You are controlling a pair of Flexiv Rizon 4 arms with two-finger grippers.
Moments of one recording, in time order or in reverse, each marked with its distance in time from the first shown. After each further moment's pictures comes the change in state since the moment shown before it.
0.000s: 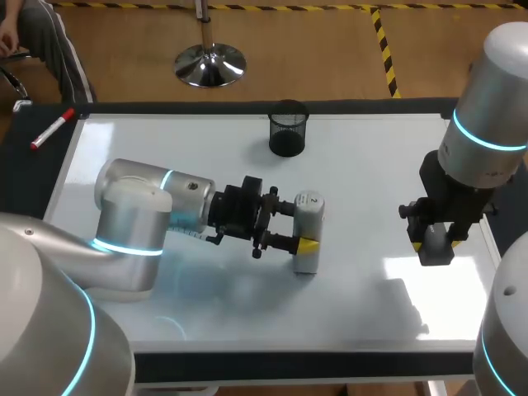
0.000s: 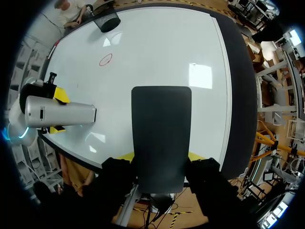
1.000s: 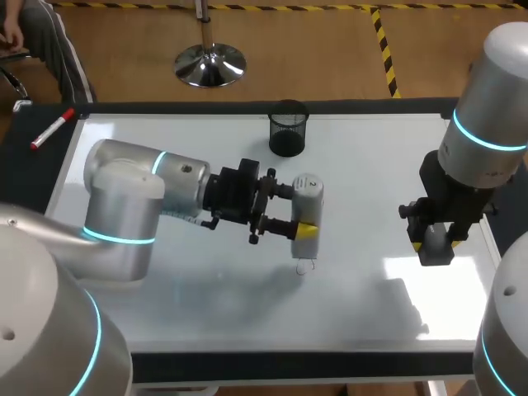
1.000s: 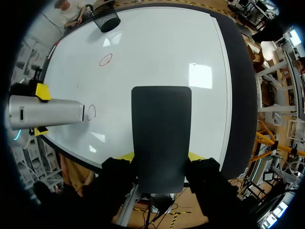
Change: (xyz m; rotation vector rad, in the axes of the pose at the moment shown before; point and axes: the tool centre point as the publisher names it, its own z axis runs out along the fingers) left arm 0.002 -0.045 -0.009 -0.017 -0.007 0.056; right arm 0.000 0.000 0.000 0.000 0.000 0.000
